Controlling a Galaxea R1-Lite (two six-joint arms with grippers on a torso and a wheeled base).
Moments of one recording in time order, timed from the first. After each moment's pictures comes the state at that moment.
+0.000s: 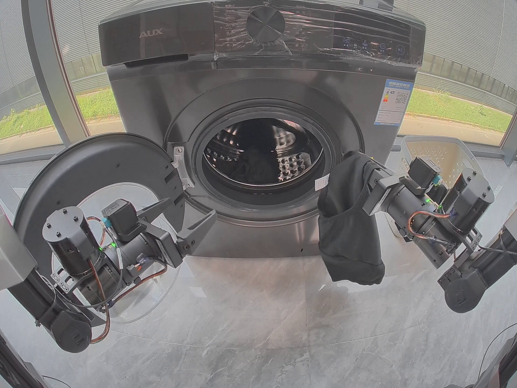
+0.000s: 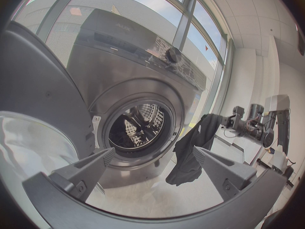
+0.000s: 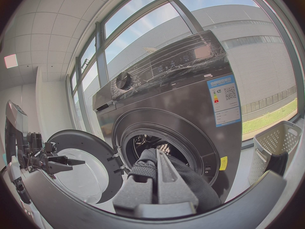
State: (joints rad) left arm -0.43 1.81 -0.34 -1.55 -0.16 -0.16; right arm 0.50 1.85 -0.59 -1.55 0.00 0.12
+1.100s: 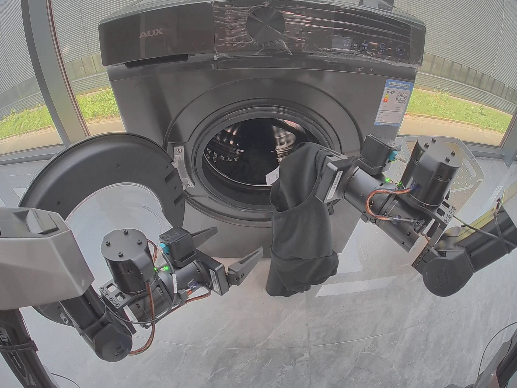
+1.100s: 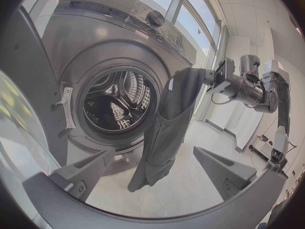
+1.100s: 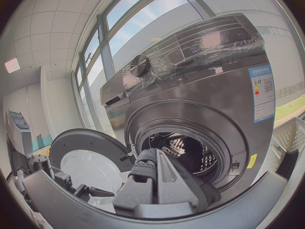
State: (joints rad) left arm -0.57 2.02 -0.42 -1.55 -0.12 -0.11; right arm 0.64 1.89 -0.87 -1.21 -0.04 0.12
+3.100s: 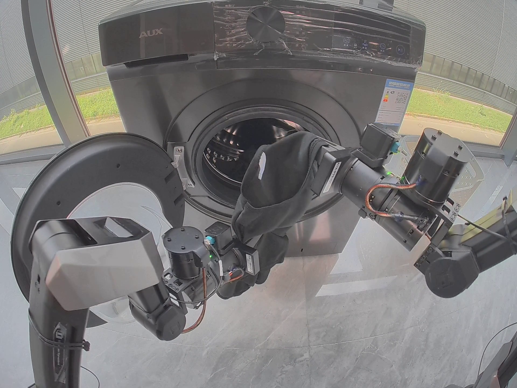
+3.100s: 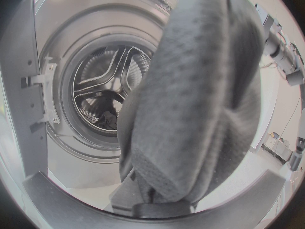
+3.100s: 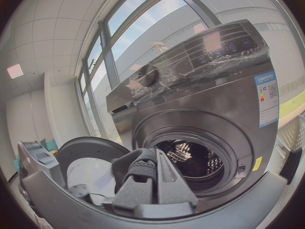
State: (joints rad) left arm -0.57 2.36 -0.80 -1.55 -0.05 -0.08; right arm 0.68 1.86 -0.89 -1.20 -0.04 0.14
